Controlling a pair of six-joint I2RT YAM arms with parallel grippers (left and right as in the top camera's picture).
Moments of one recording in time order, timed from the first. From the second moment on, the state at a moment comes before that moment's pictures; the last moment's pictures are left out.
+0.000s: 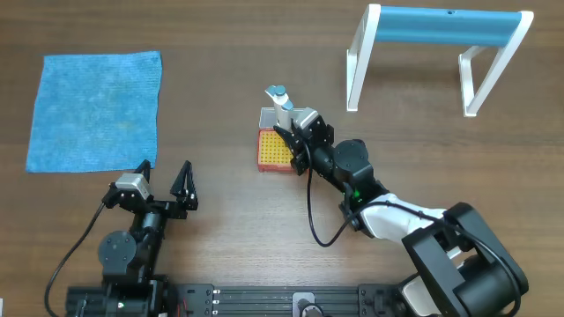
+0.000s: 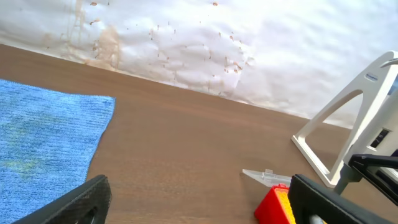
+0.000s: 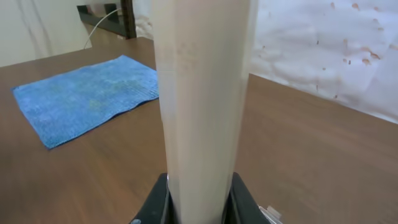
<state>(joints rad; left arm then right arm) 0.02 0.01 0.01 -0.06 0.16 -0.32 0.53 1.63 0.45 1.01 -0.26 -0.03</state>
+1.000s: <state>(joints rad) 0.02 0.01 0.01 -0.06 0.16 -0.32 0.53 1.68 0.44 1.11 -0.26 -0.02</state>
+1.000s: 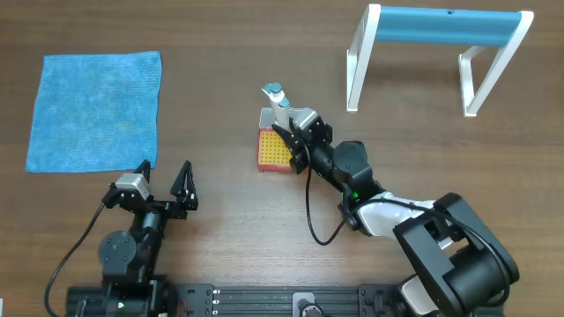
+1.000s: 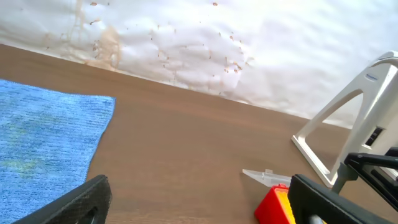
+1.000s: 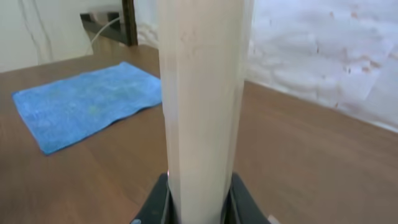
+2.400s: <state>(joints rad) 0.02 0.01 0.01 -0.06 0.16 -0.32 0.53 1.58 0.42 1.17 -0.26 -0.02</state>
